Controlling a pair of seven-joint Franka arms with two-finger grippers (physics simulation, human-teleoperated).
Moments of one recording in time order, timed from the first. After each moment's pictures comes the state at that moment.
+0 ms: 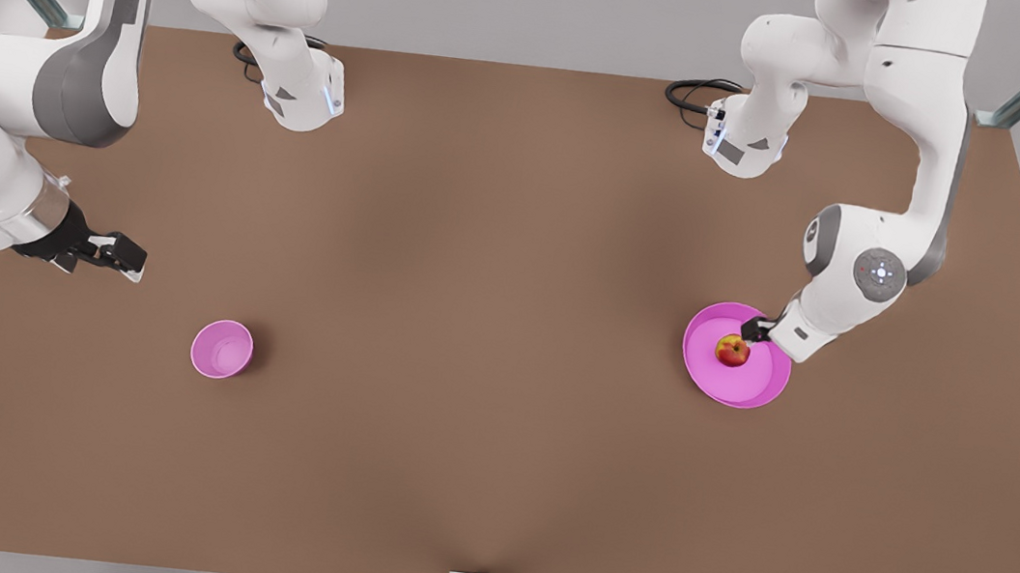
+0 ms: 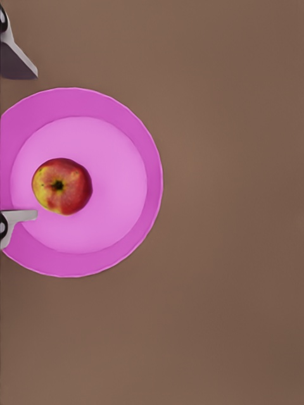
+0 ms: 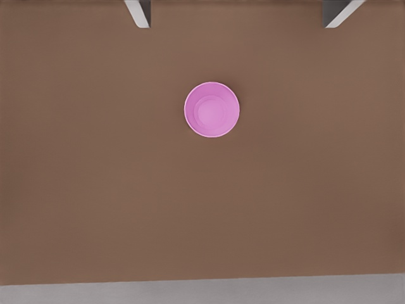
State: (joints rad) left arm -0.09 0.12 0.00 -2.25 0.02 2.36 -0.14; right arm -0.03 0.20 0.02 -1.40 -0.01 1.62 0.03
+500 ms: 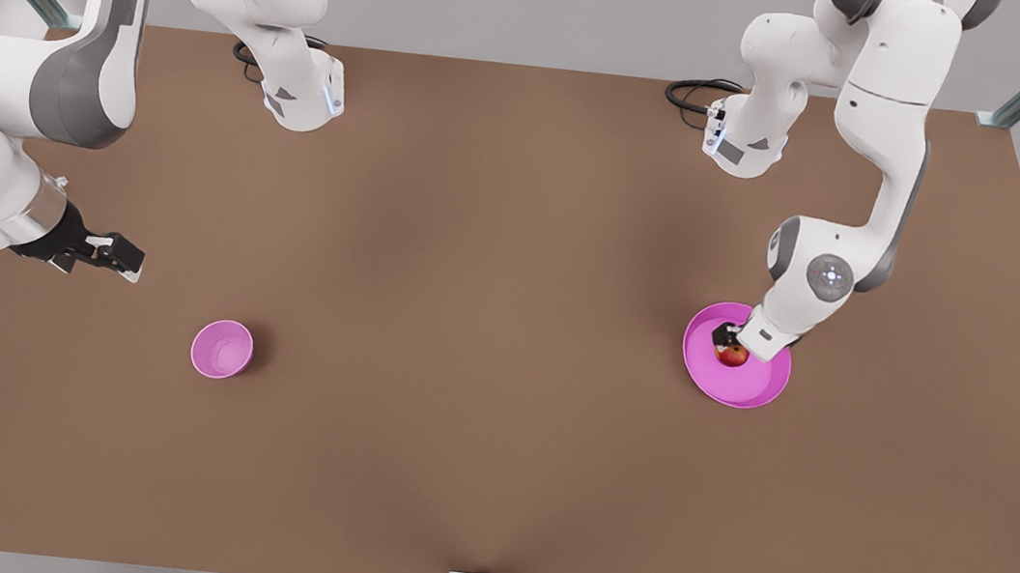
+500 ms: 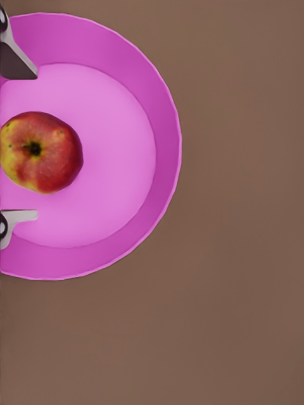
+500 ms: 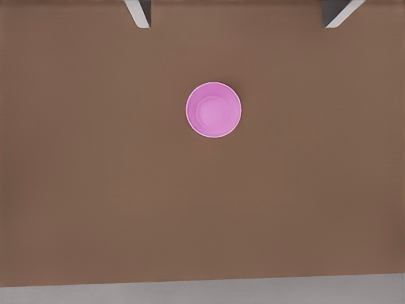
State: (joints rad) left arm -0.12 0.23 0.00 -2.35 0.02 2.61 -0.23; right arm -0.04 0.20 0.02 -1.40 -0.01 1.62 0.03
